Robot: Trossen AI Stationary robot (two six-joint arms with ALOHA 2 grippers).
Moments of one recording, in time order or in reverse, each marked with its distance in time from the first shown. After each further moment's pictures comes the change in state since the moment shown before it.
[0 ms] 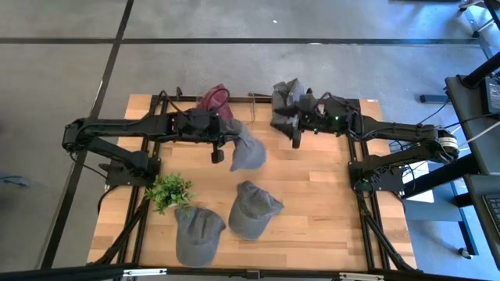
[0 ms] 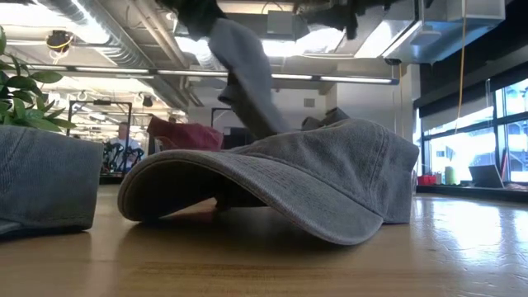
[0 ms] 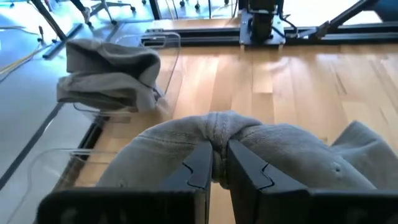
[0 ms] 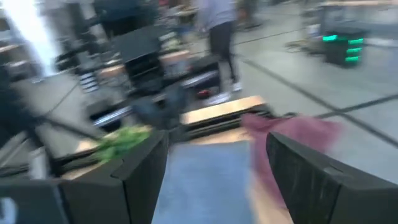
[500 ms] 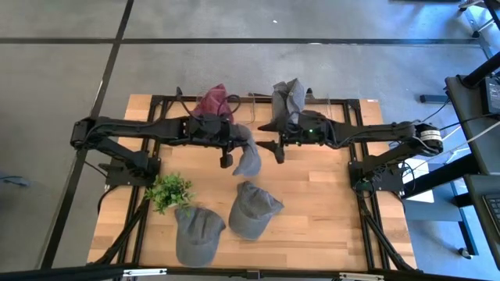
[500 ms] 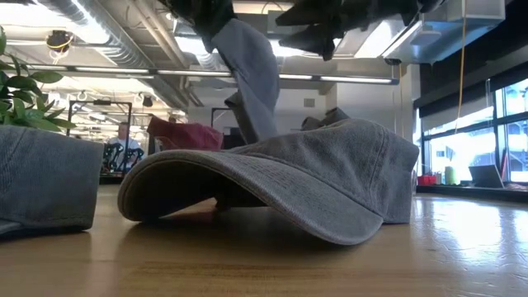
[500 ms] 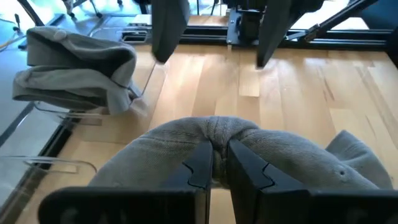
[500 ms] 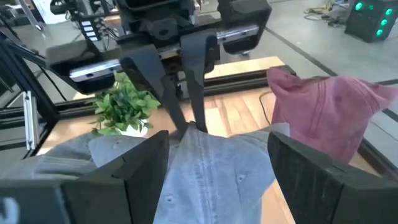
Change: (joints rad) left arm -0.025 0.108 0.000 0.102 0.034 -0.059; right arm 0.085 0.202 0.000 0.045 0.009 -0.075
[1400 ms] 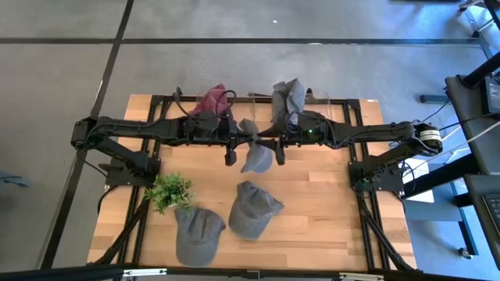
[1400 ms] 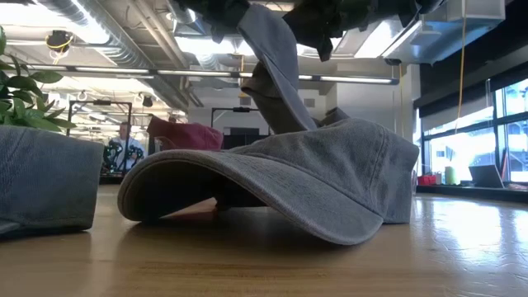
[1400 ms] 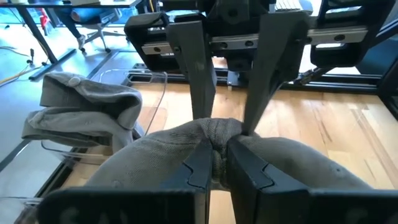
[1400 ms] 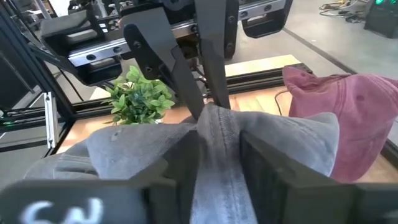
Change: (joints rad) left arm -0.002 0.007 0.000 0.163 -0.016 -0.007; right arm 0.000 0.007 0.000 0.012 -0.053 0.026
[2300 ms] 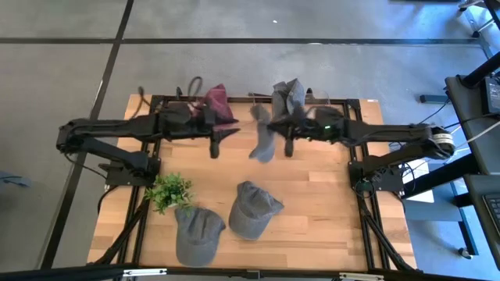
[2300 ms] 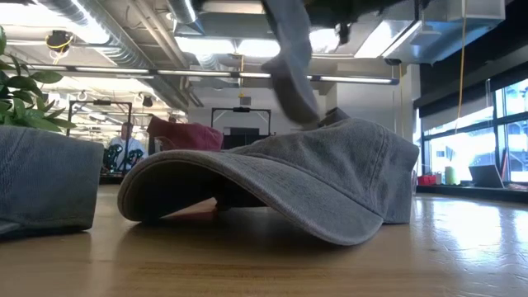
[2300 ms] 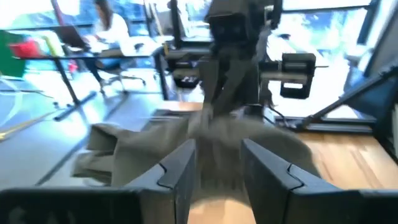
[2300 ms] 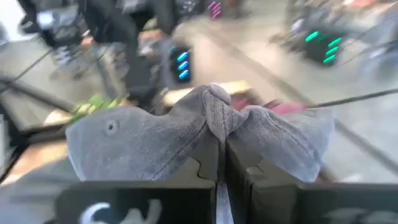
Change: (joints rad) left arm 0.000 -0.207 -0.006 -0.020 -0.050 0.037; right arm -0.001 -0.151 0.000 -0.081 0.180 -0.060
